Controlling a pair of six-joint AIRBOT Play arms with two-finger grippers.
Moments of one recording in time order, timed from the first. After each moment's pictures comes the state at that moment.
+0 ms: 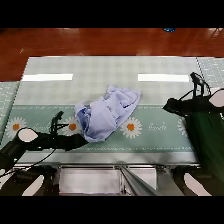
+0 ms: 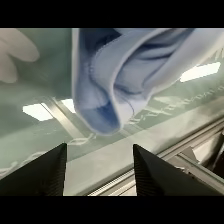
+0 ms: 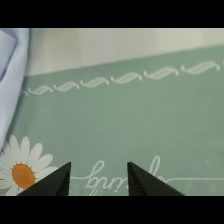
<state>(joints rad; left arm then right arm) -0.16 -0.81 0.22 0.66 -1.01 -1.33 -0.05 -0.98 0.74 -1.21 1.03 1.63</state>
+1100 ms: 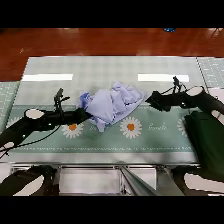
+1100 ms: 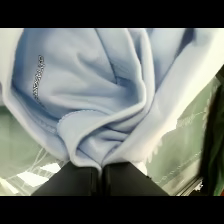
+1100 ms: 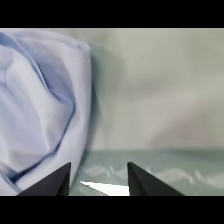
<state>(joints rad) -0.17 -1.09 0.47 0.35 -0.78 -1.10 -0.01 -1.46 0.87 -0.71 0.81 1.41</state>
